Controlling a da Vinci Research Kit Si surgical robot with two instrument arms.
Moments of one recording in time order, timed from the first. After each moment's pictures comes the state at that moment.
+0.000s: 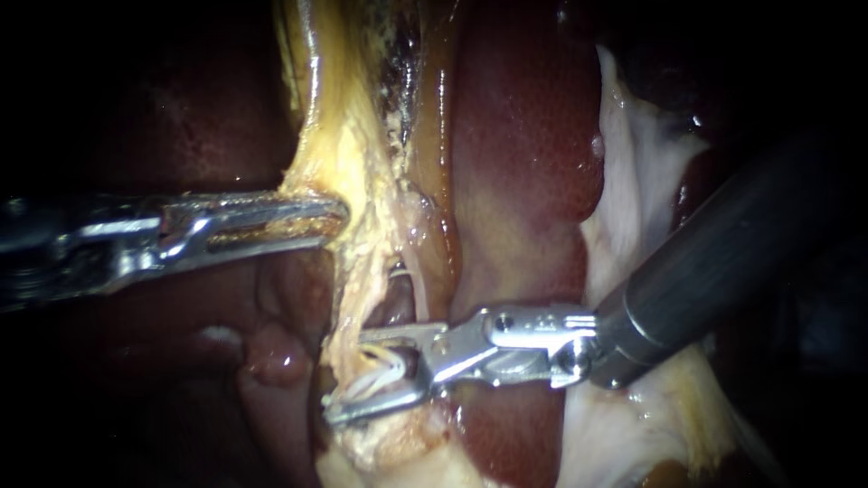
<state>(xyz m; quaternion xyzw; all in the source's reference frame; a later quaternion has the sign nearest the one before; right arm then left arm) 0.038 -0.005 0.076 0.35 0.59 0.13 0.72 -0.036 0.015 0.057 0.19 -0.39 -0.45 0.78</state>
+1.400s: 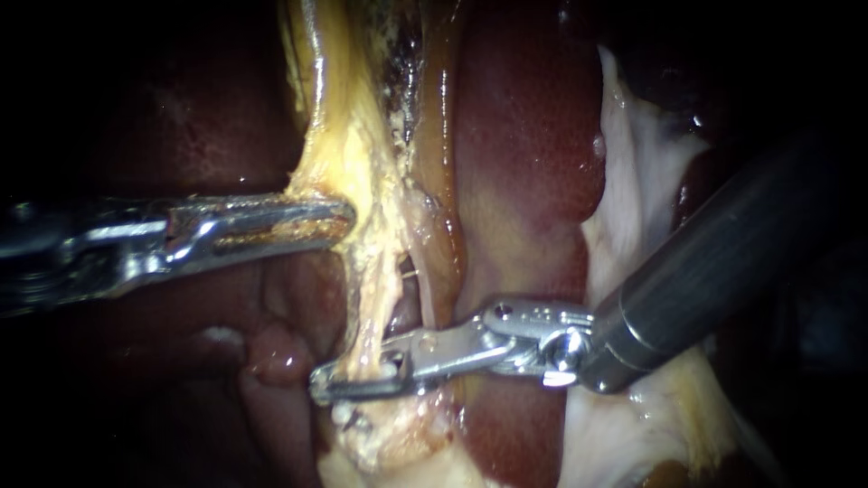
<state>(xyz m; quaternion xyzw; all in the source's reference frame) 0.037 -0.004 0.077 0.40 0.55 0.18 0.71 -0.036 0.014 0.056 0.19 -0.39 -0.45 0.78</state>
